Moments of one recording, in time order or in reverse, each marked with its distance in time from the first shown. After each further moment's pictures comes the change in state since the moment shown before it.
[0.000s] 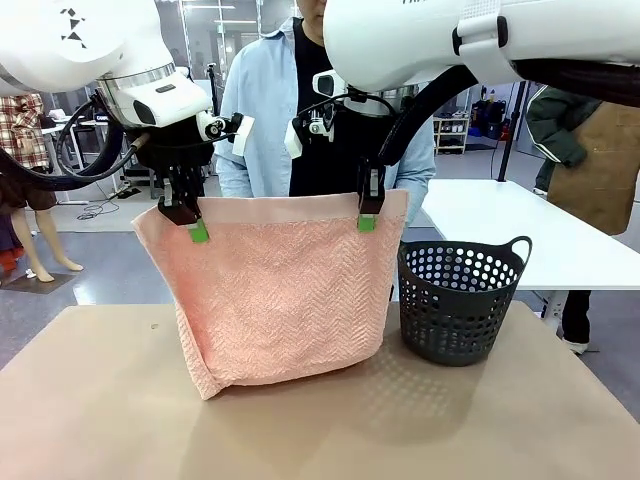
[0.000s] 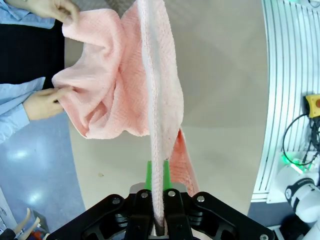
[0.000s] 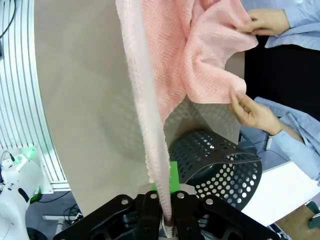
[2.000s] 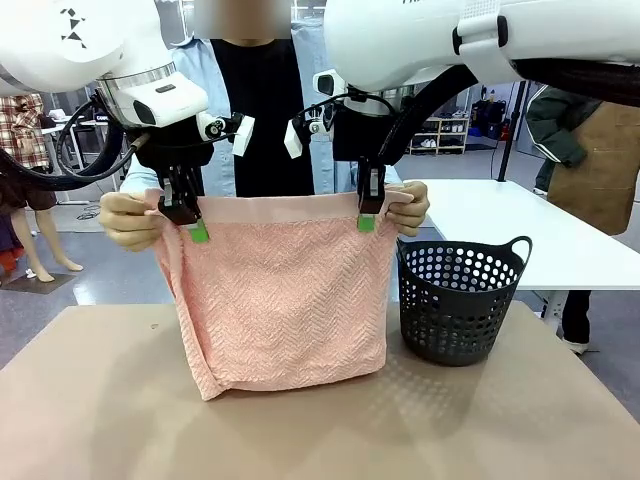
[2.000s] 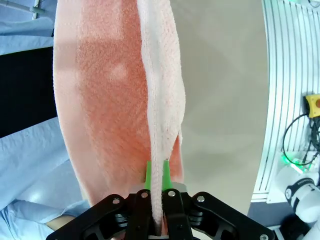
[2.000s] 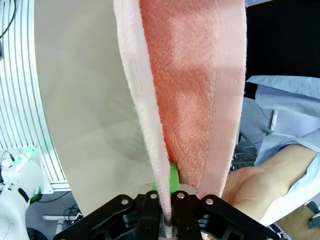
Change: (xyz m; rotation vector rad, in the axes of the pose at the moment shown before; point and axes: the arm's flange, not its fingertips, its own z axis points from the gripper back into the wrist) left arm 0.000 0.000 0.000 0.000 0.000 0.000; right arm 0.000 0.000 0.000 -0.001 0.000 0.000
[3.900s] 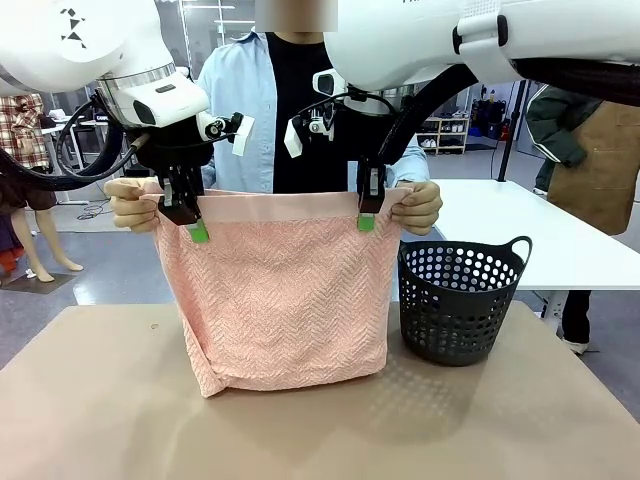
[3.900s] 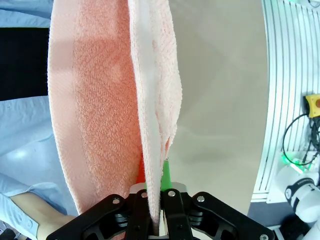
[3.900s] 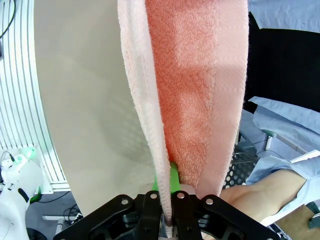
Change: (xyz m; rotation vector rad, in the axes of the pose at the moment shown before) left arm 0.000 0.000 0.000 0.000 0.000 0.000; right arm 0.000 0.000 0.001 -0.001 -0.001 0.000
